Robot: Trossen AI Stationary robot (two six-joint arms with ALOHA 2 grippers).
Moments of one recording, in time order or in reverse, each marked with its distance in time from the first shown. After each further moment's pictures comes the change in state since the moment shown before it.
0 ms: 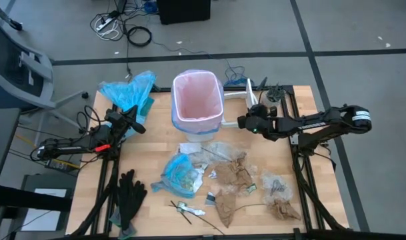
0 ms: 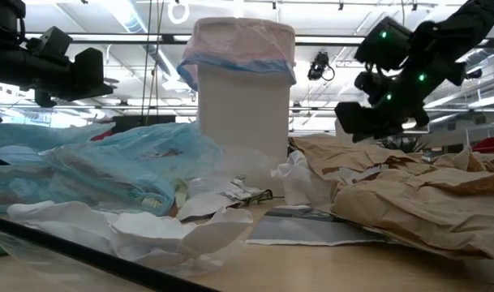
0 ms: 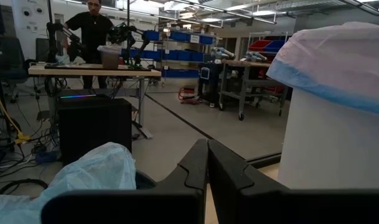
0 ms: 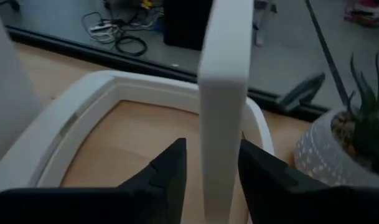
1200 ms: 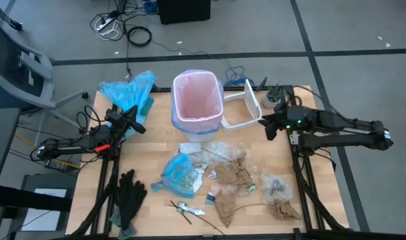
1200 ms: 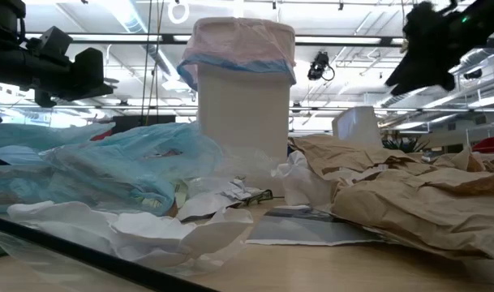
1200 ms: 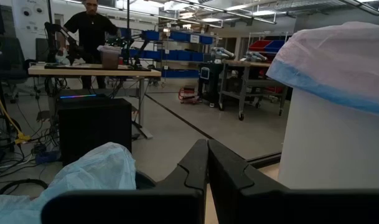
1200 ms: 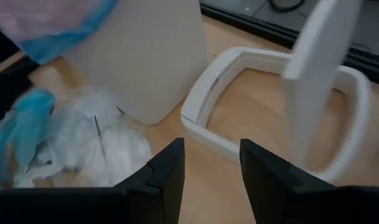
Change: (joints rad) left arm 0.000 0.000 0.000 0.000 0.000 0.000; right arm 0.001 -0.717 0.139 -0.639 -0.667 -0.106
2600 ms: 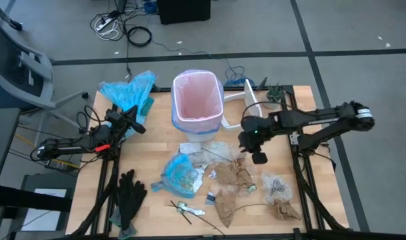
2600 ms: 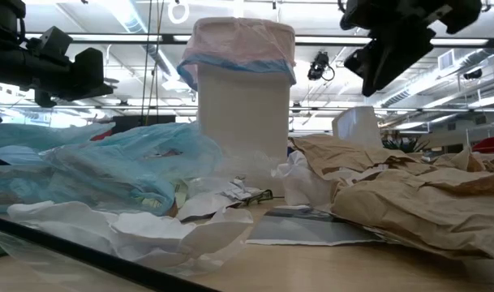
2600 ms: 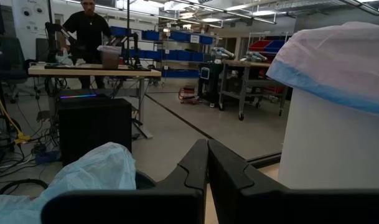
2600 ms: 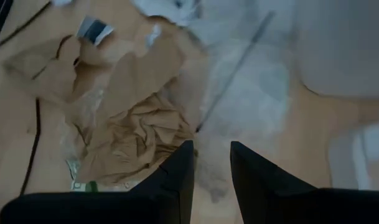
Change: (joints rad) left arm 0.000 0.000 0.000 0.000 0.000 0.000; right arm 0.193 0.703 0.324 -0.016 -0.435 -0.675
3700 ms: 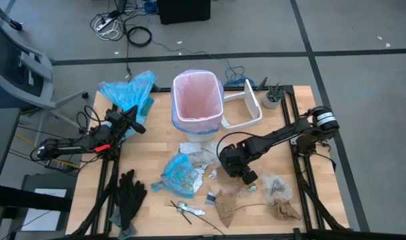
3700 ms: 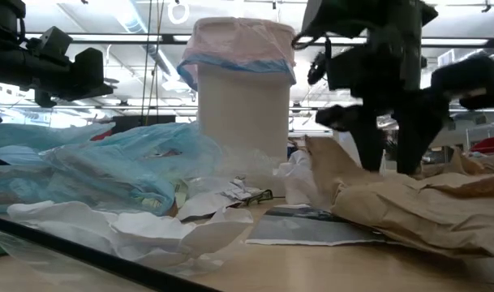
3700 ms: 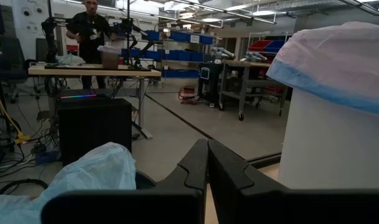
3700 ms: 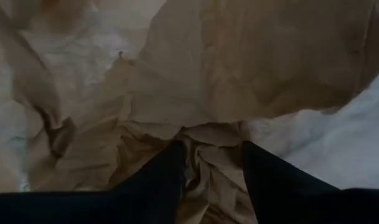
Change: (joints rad) left arm 0.000 0.000 0.000 0.000 0.000 0.000; right arm 0.189 0.506 0.114 0.033 0.054 -0.146
